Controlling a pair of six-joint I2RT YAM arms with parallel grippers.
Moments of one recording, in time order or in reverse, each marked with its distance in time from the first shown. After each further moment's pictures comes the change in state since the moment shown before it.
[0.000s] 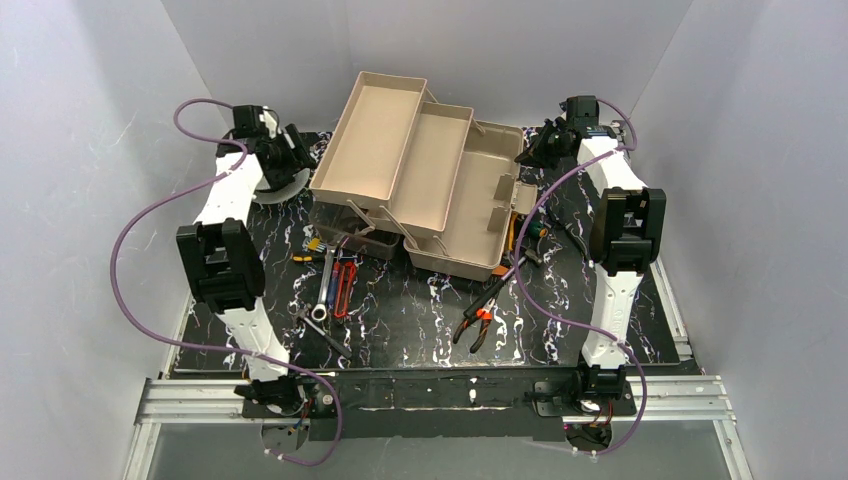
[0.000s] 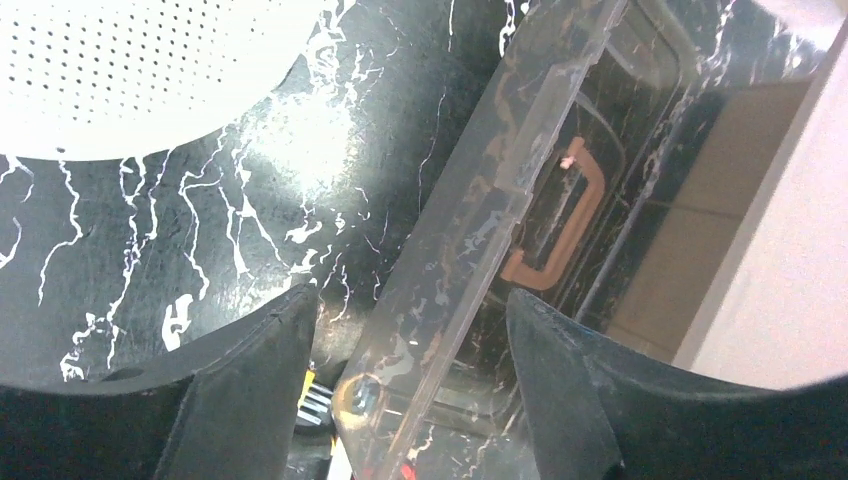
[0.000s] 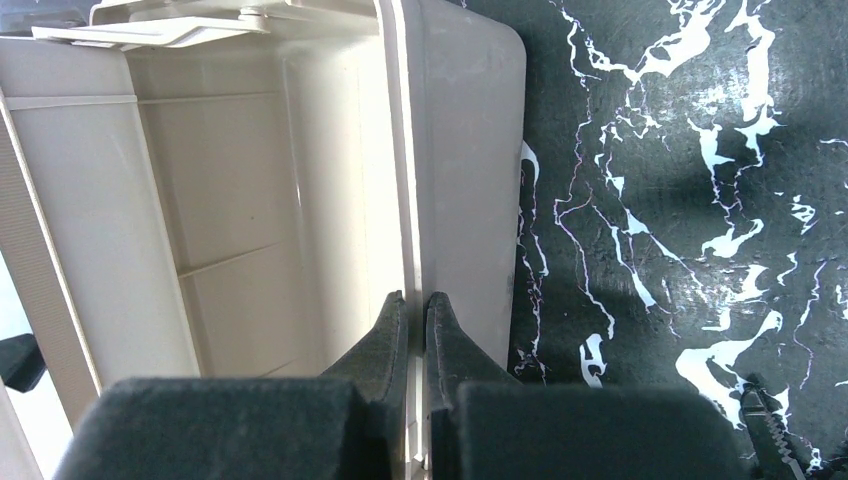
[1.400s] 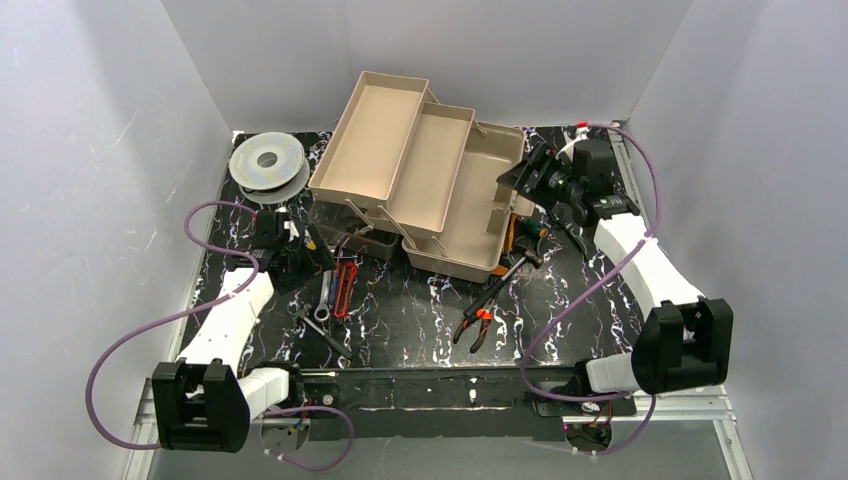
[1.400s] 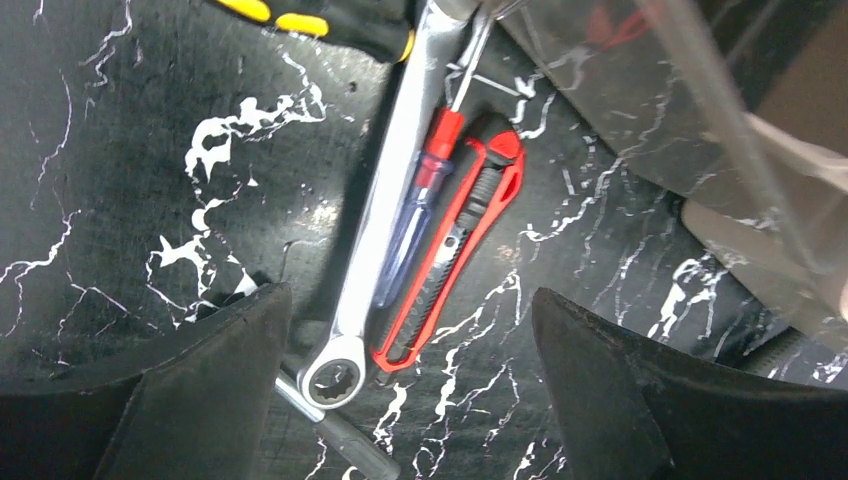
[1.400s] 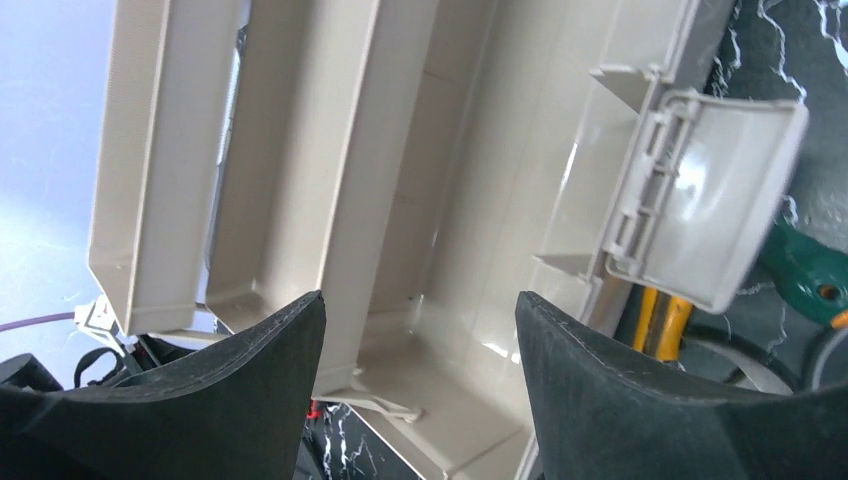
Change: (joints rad) left arm -0.148 -0.815 -0.920 -0.016 -0.146 -0.132; right arm 0.151 -0.817 -0.787 0.331 0.065 0.099
